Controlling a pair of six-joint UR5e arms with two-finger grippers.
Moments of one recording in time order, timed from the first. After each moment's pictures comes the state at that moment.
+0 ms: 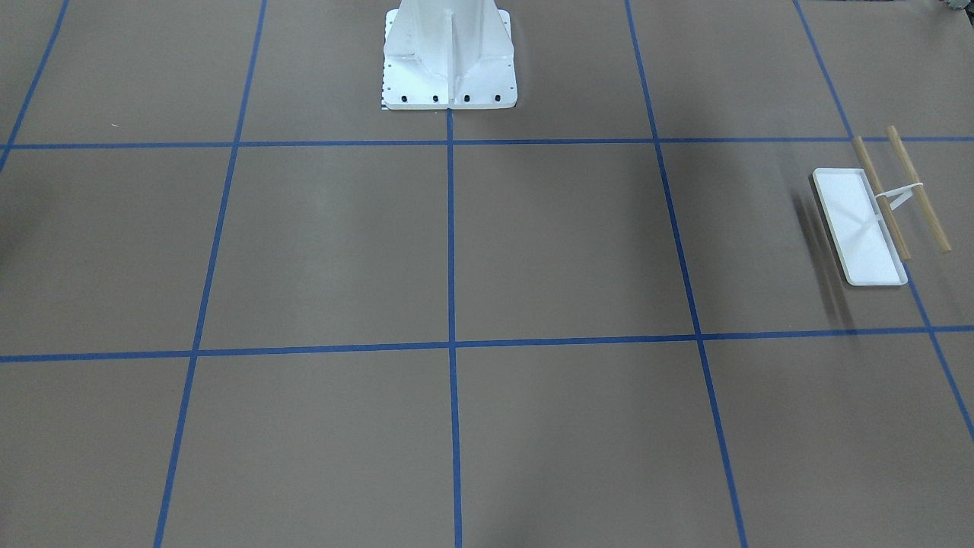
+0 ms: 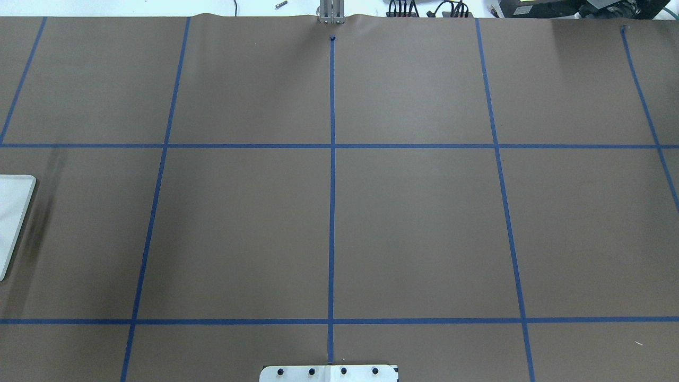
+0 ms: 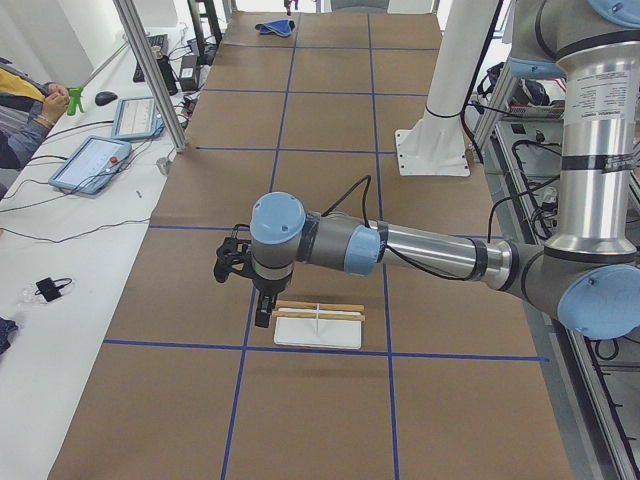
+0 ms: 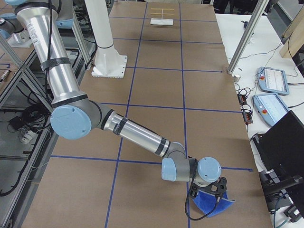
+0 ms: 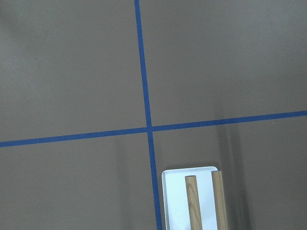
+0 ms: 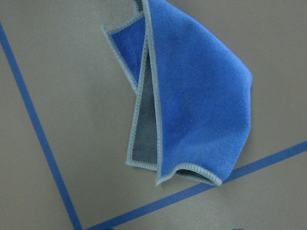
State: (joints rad) left arm -1.62 -1.52 -1.79 -1.61 -2.38 -0.01; right arm 1.63 -1.21 0.80 -1.12 2.38 0.40
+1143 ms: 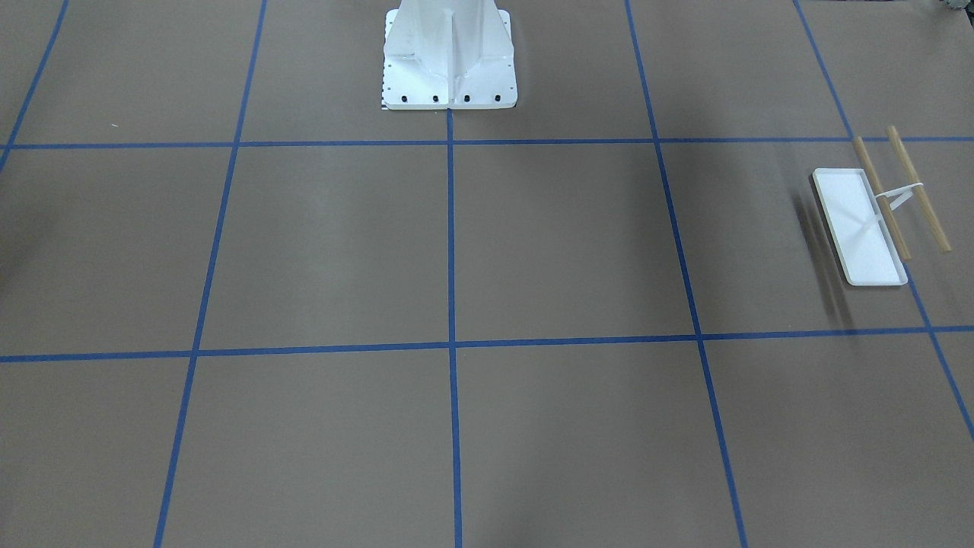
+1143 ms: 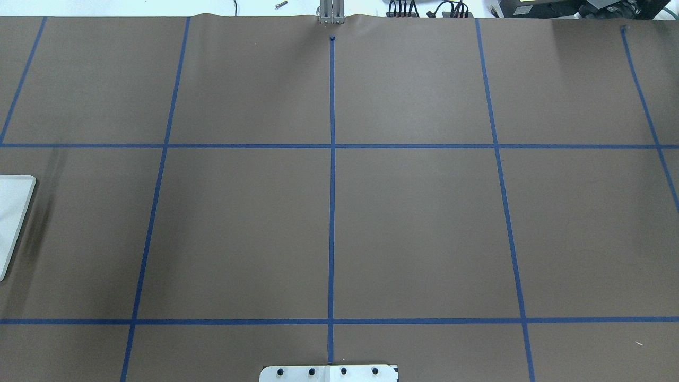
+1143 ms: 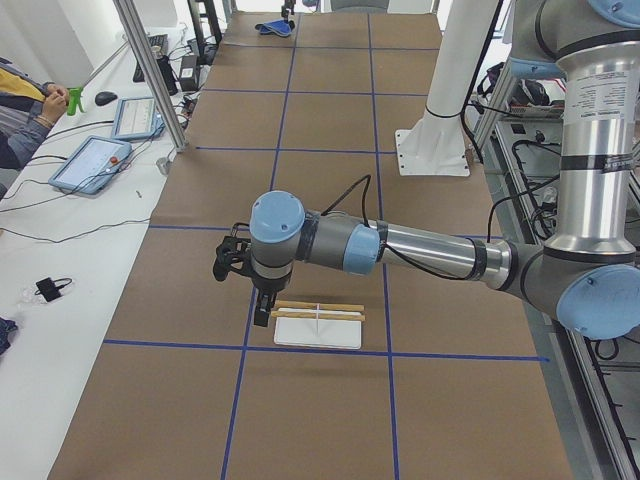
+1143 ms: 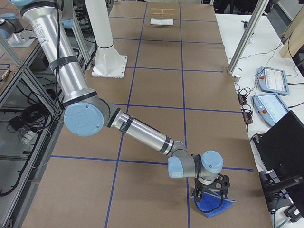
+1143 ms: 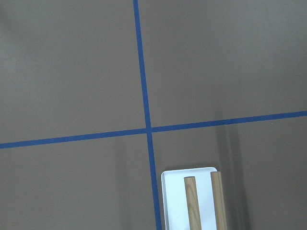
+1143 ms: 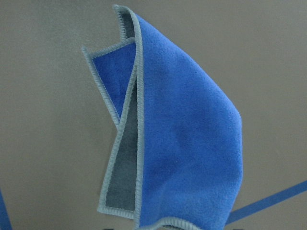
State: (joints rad) left arm -1.62 -1.53 -1.79 -1.62 -2.38 -0.01; right arm 1.54 -1.17 0.66 -0.97 2.20 0.43
